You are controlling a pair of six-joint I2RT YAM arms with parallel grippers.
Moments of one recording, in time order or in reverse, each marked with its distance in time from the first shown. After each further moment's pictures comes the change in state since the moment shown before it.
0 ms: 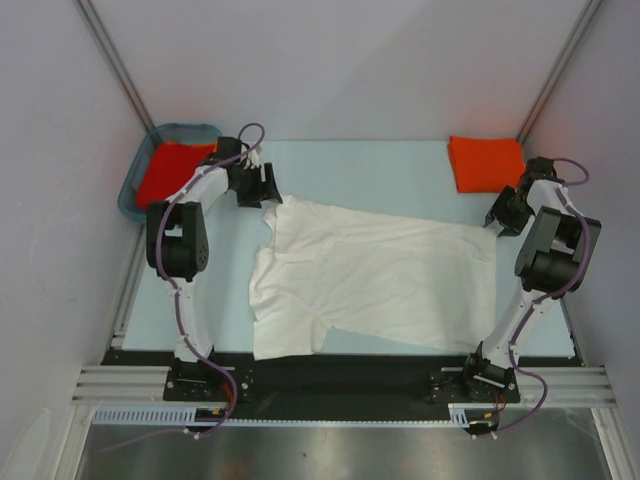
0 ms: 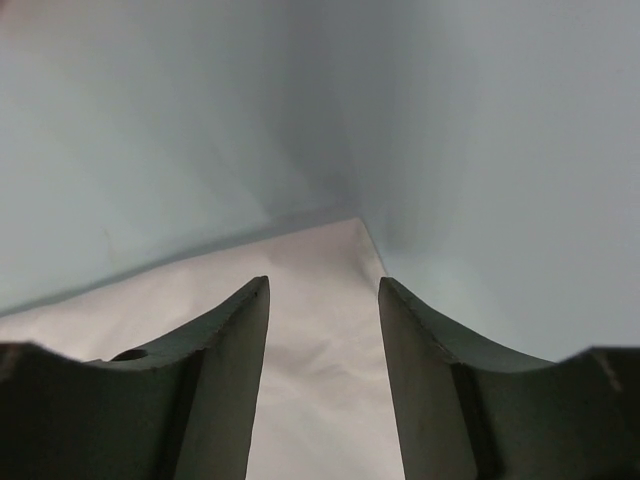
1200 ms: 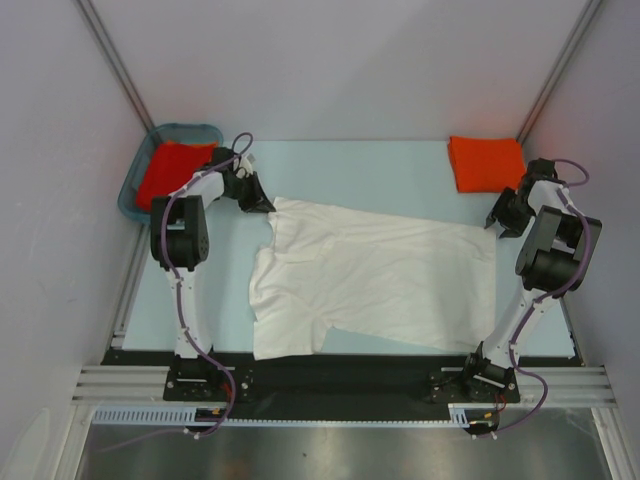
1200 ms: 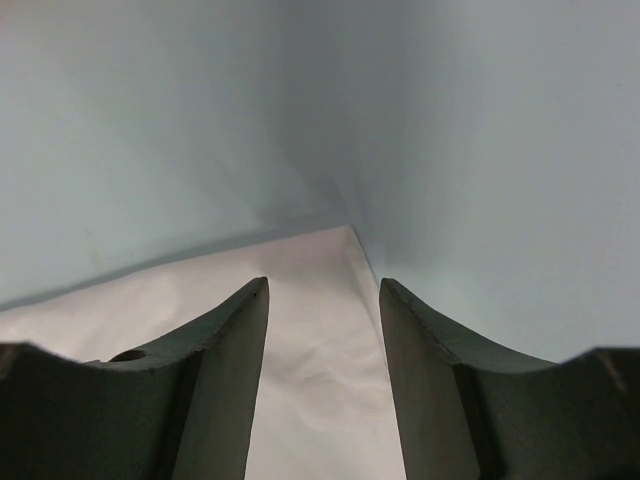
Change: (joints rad) left arm 0.066 0.164 0.060 0.013 0.203 -0.103; right arm -0.015 0.011 -0.001 0.003 -0.010 -0.042
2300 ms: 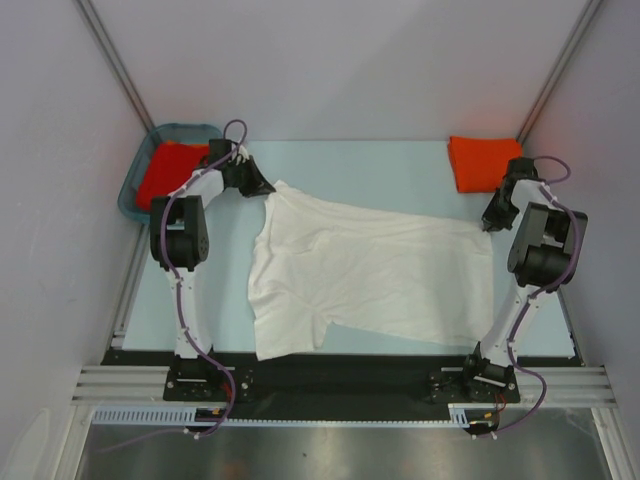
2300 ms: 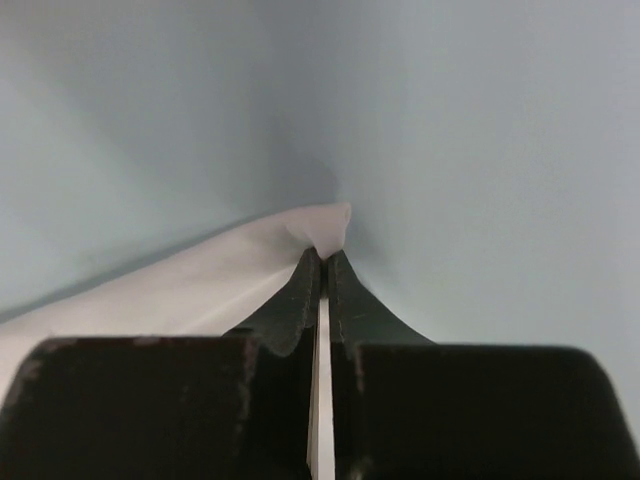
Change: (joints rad) left arm 0.007 -0.006 0.005 0.220 -0.032 -0.144; right arm 0.090 0.037 -0.011 0.069 0.137 0.059
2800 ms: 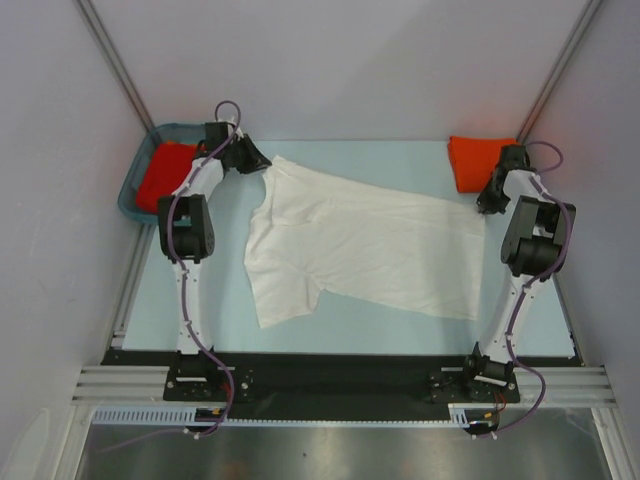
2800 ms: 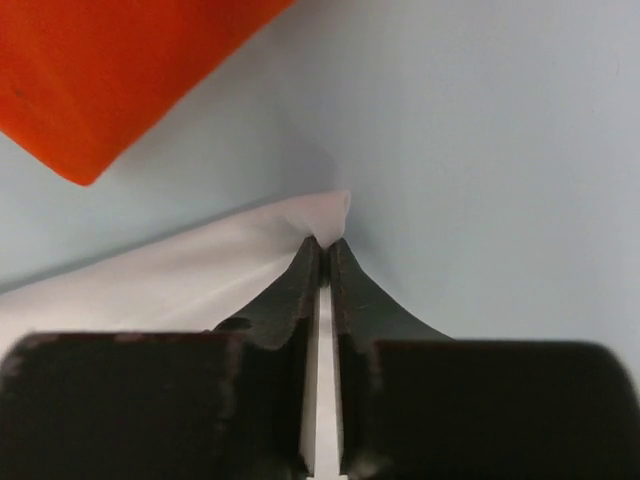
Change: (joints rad) left arm 0.019 0.185 0.361 0.034 -0.049 -0.056; right arm 0.038 0.126 0.177 0.060 0.039 0.048
